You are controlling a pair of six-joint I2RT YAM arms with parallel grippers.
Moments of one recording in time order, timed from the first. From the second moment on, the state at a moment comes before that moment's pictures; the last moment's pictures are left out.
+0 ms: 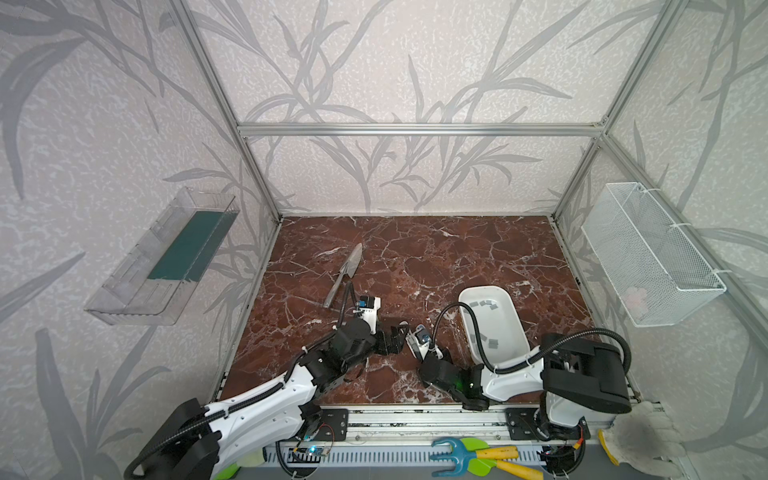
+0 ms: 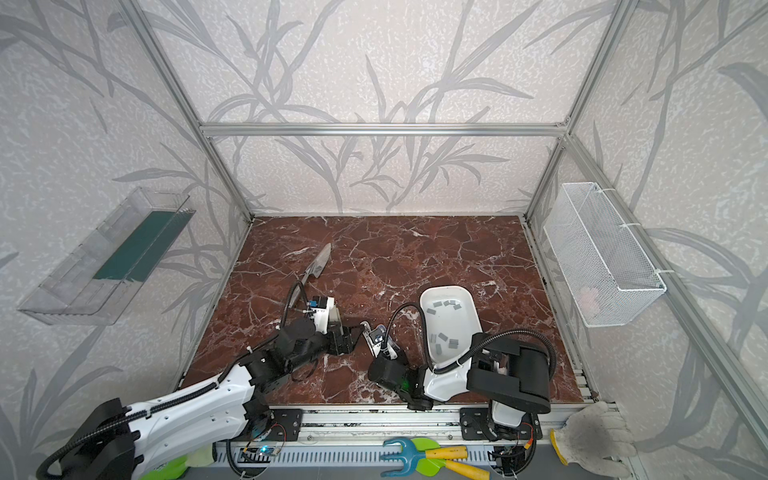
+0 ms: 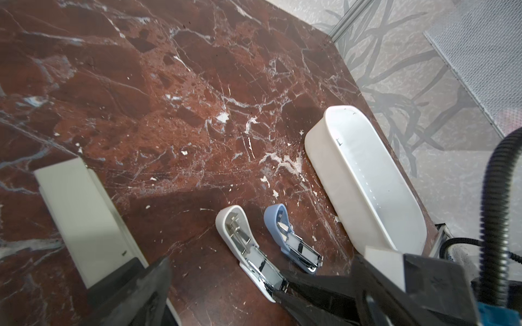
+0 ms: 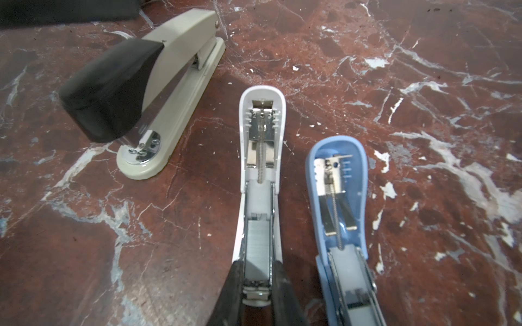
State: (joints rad) left arm -0.79 0.94 0.30 0.14 -0.03 -0.68; right arm 1.31 1.66 0.50 0.43 0.54 0.53
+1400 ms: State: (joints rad) left arm -0.74 1.55 0.47 0.39 0.16 -0.76; right arm 1.31 1.65 0.47 0.46 0.55 0.55
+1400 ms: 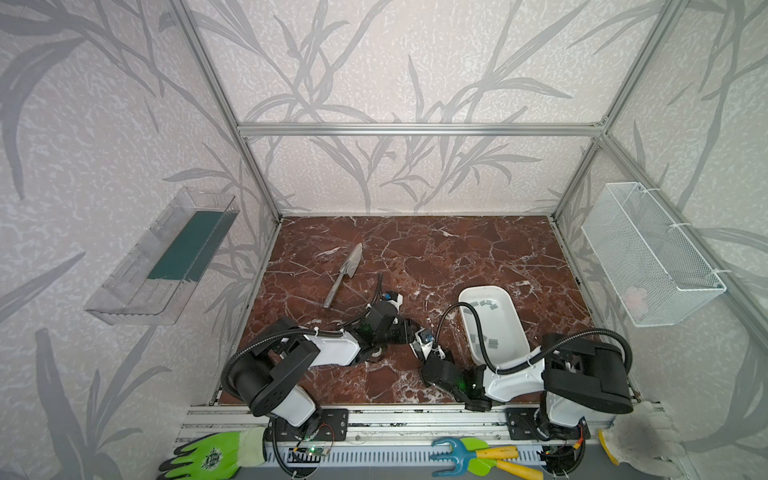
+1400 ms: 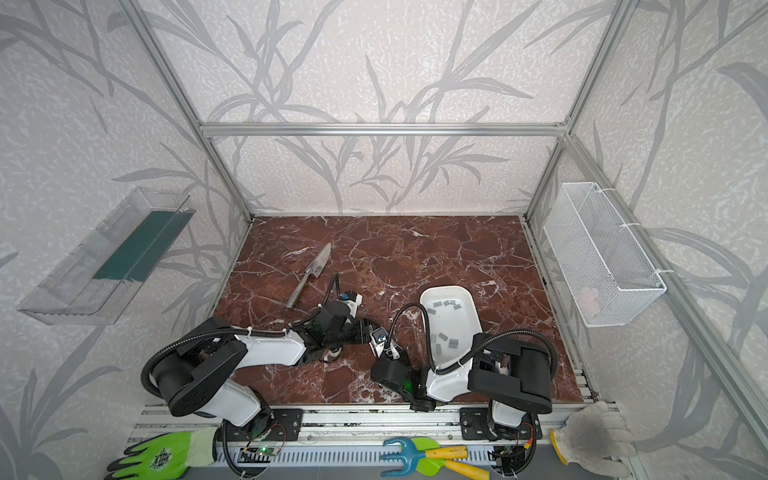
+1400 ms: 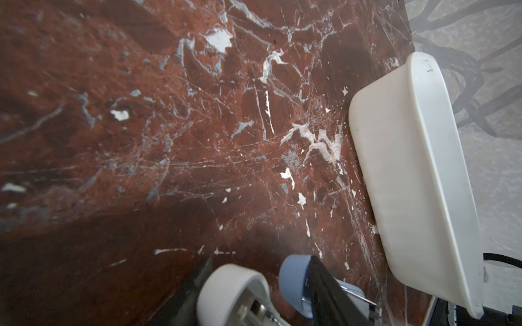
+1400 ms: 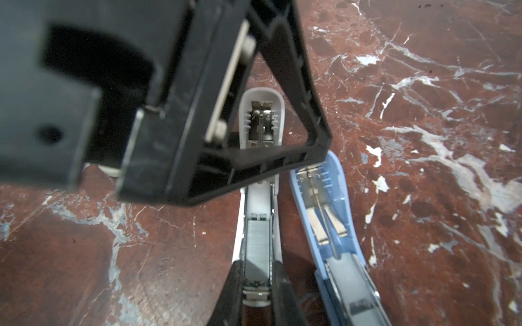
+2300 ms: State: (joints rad) left arm -0.75 1.42 0.45 0.38 0.20 -0.73; right arm 1.31 1.66 0.46 0.49 0.55 0.55
